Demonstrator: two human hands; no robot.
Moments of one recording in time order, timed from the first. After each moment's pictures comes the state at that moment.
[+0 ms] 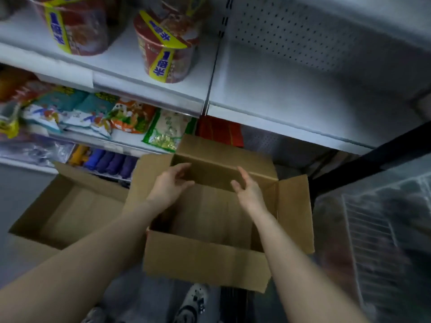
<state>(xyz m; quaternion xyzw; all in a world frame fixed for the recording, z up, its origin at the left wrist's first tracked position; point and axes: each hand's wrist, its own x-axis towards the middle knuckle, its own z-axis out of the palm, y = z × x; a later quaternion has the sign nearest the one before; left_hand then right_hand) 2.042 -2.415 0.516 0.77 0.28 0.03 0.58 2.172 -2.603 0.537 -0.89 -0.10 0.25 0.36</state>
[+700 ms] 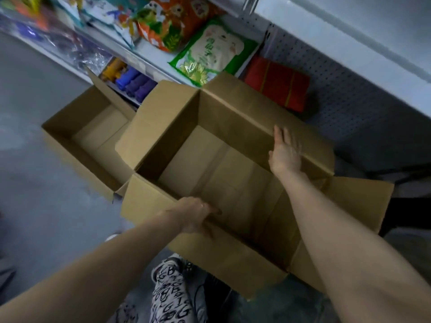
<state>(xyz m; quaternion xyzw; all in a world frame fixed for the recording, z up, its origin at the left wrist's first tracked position) 2.060 -2.568 0.351 0.88 0.13 -0.35 0.29 2.331 -2.608 0.348 -0.91 -0.38 0.14 -0.04</state>
